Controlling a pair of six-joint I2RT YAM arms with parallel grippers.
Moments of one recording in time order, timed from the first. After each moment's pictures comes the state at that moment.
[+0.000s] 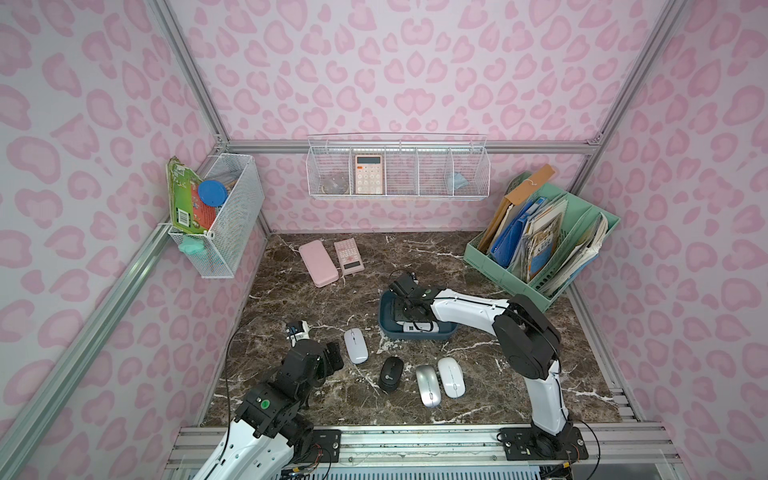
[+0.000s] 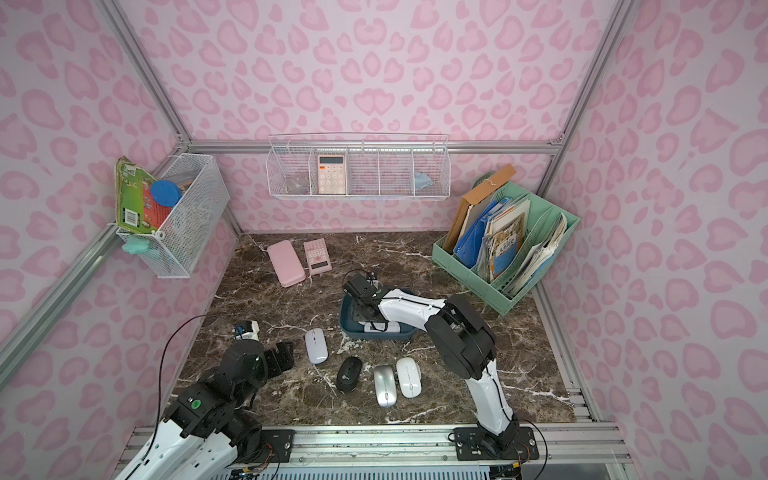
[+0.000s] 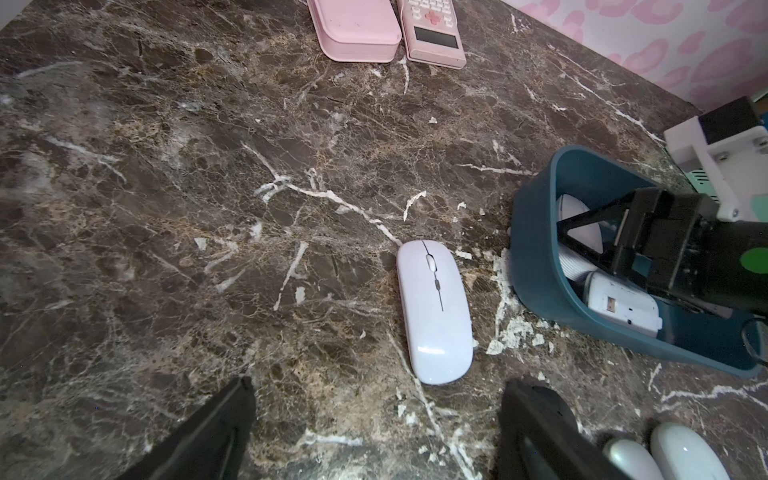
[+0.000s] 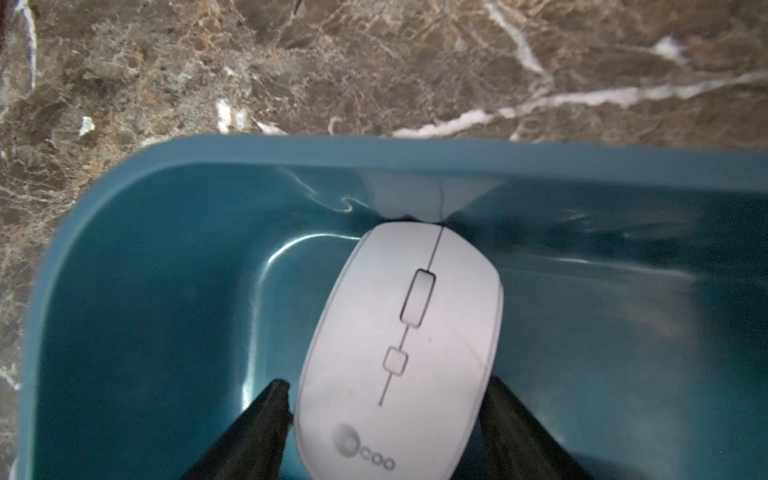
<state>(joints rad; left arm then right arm) -0.49 0.46 0.48 -0.78 -0.32 -0.68 0.87 2.08 1.48 -0.47 0.18 0.75</state>
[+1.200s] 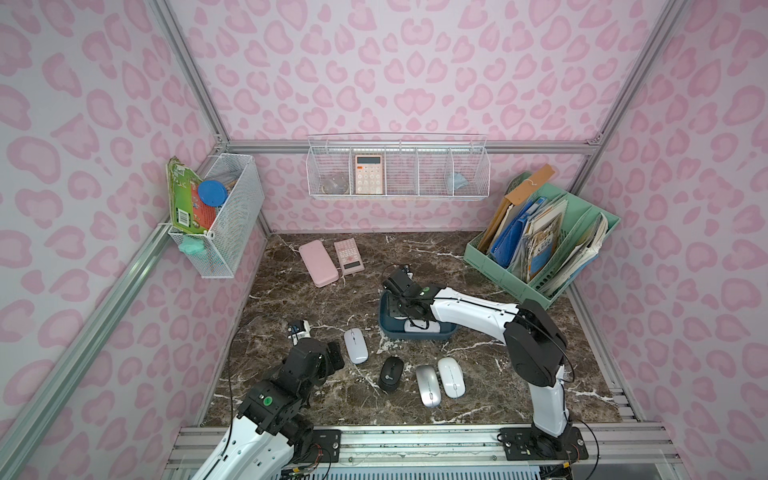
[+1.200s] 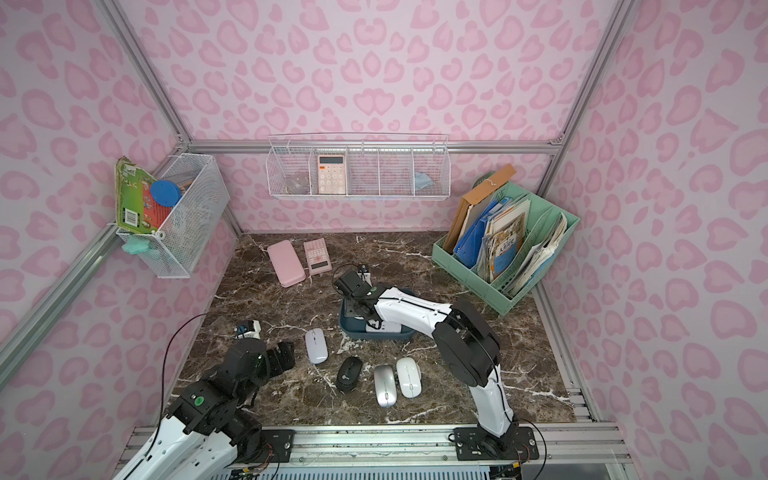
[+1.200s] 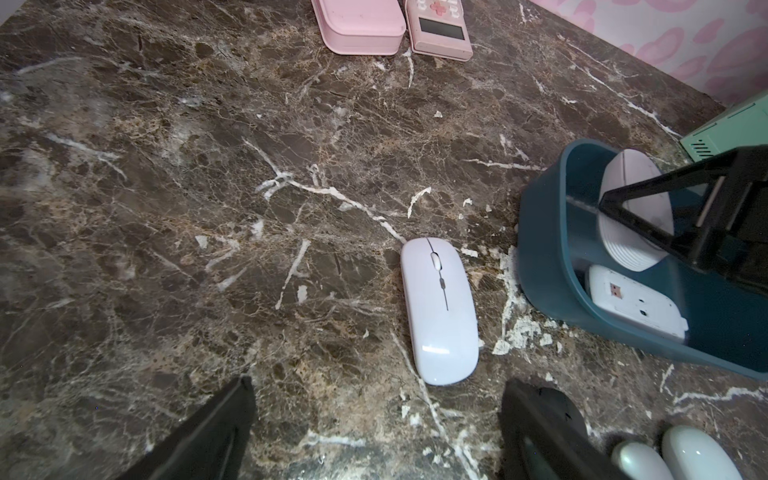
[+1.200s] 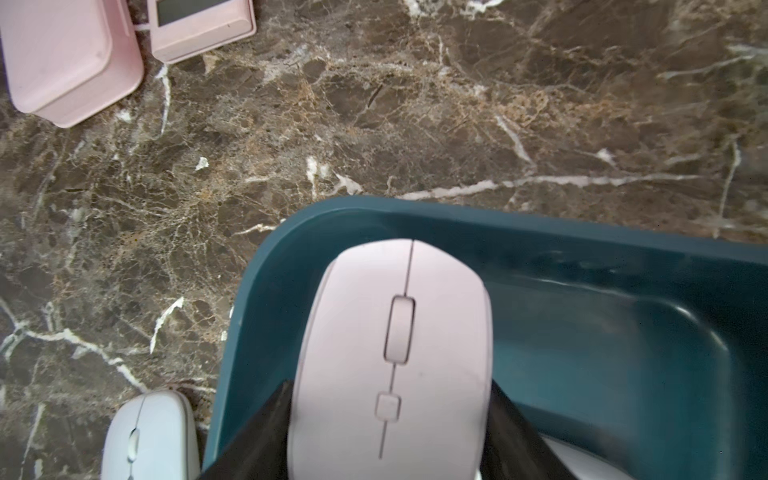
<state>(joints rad) -0.49 0.48 0.48 -0.77 -0.33 -0.68 0.92 2.00 1.53 -0.51 0.28 0.70</state>
